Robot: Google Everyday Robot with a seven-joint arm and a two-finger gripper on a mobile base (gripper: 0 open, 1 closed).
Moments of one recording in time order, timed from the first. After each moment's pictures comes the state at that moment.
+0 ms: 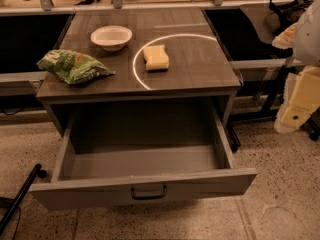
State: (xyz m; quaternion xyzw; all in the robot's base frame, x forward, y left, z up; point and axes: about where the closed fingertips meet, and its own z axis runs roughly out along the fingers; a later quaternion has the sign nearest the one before) arm 0.438 -0.217 0.976 -0.60 0.78 -0.03 0.16
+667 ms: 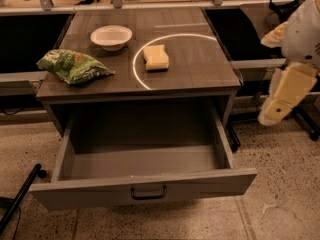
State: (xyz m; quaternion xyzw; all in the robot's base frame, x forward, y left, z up) arm 0.459 -0.200 0.970 -0.60 0.78 0.00 0.20
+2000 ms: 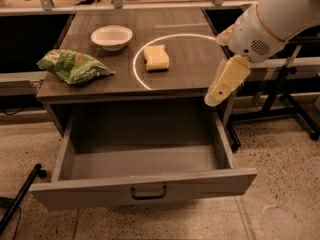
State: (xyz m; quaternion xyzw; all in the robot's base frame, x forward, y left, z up) arm 0.530 -0.126 0.942 -0.59 0.75 0.09 0.27
